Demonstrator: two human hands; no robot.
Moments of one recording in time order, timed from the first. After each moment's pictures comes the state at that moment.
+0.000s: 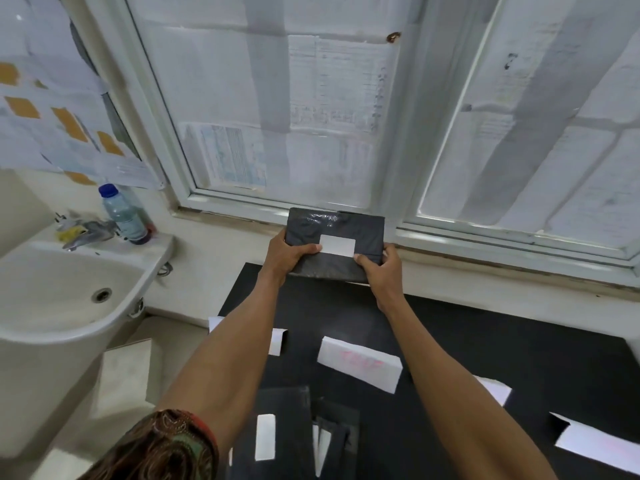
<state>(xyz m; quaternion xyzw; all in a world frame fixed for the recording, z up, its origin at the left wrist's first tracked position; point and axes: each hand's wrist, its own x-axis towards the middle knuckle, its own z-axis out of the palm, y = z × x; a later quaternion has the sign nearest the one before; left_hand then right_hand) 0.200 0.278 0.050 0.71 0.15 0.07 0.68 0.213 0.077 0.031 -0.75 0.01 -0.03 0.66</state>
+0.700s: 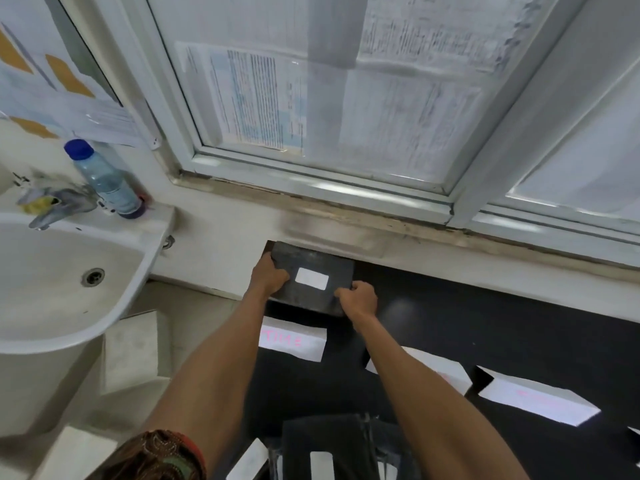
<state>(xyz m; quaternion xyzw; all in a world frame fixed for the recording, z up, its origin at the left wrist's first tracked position) 0.249 0.445 -0.117 0.82 0.29 -0.13 0.47 0.246 0.247 -0.121 -0.83 0.18 0.18 0.49</state>
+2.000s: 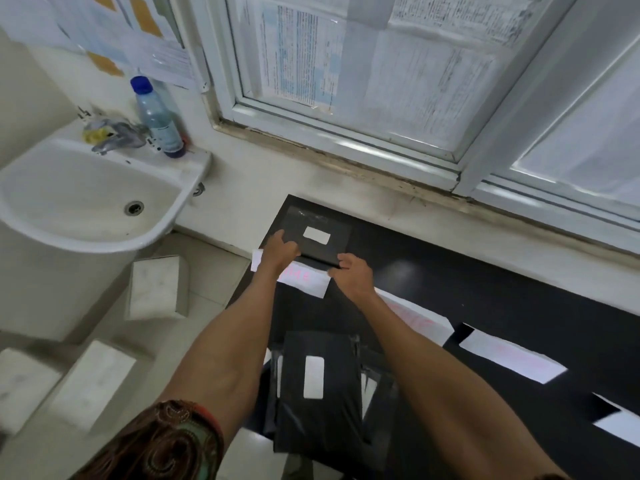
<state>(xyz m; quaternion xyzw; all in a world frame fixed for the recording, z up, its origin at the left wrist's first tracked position) 0.137 0.407 -0.092 0.73 0.34 -0.09 0.58 0.156 0.230 -0.102 -0.87 0.02 0.24 0.42</state>
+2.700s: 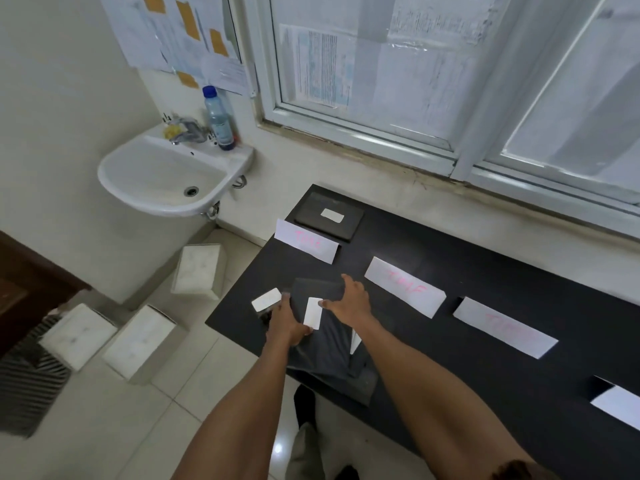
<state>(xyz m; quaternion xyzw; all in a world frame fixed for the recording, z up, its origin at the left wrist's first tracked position) -0.107 0.266 -0.118 0.81 0.40 -0.12 0.41 0.000 0.146 -0.106 -0.91 -0.11 0.27 0.30</state>
